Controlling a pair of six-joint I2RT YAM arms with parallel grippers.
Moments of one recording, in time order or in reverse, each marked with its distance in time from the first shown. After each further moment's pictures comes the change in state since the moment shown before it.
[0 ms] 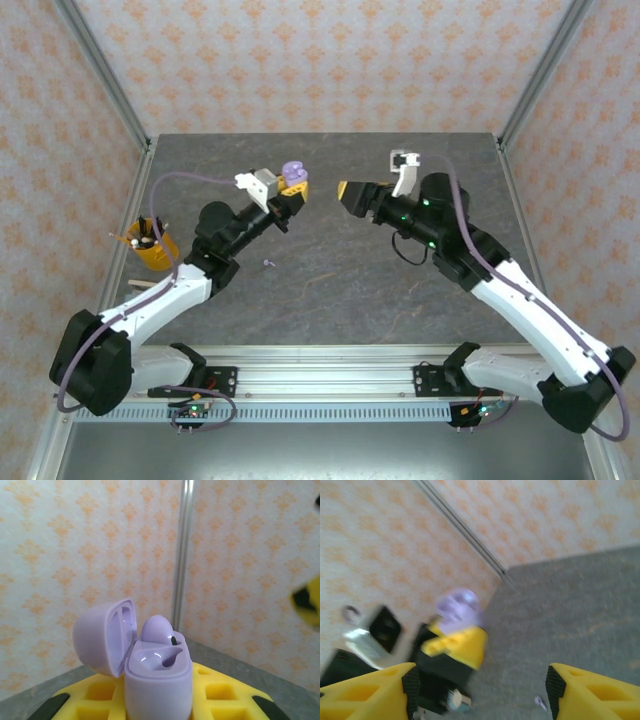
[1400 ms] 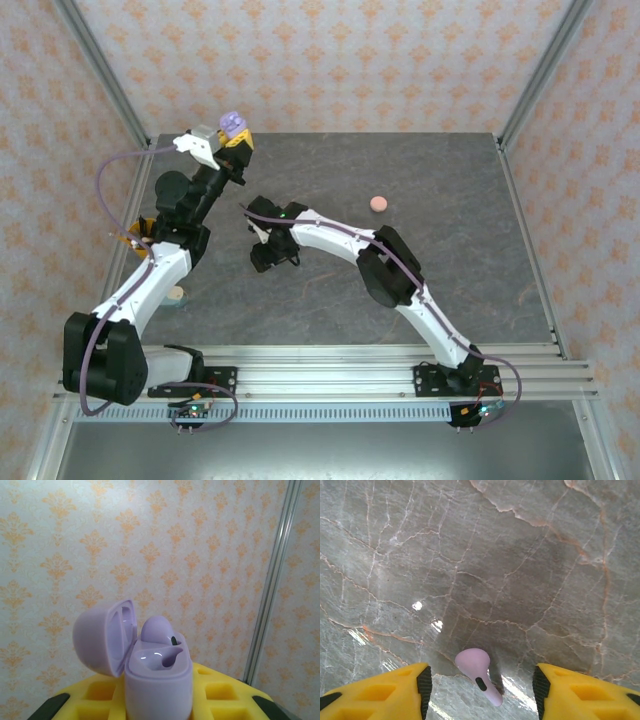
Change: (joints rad) left arm 0.313 0.058 0.166 0.008 0.000 -0.114; right arm 0.259 1.323 0.917 -0.602 0.014 -0.379
